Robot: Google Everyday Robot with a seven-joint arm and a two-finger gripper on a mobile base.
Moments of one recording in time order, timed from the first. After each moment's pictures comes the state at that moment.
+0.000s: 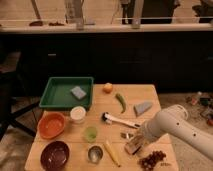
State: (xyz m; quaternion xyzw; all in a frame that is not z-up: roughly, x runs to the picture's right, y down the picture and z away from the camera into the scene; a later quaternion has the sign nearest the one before) arm 0.174 0.248 0.730 -0.24 -0.23 -0.25 0.91
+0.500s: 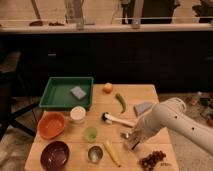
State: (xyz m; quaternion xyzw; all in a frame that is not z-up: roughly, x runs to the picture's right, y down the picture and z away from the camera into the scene) arm 0.163 0.221 0.716 -0.23 -0.23 -0.26 0.91
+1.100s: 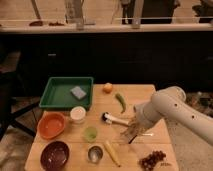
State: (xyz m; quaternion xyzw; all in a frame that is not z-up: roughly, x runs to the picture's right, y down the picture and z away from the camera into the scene) arm 0.142 0.178 0.693 -0.23 -0.26 -0.27 0.90
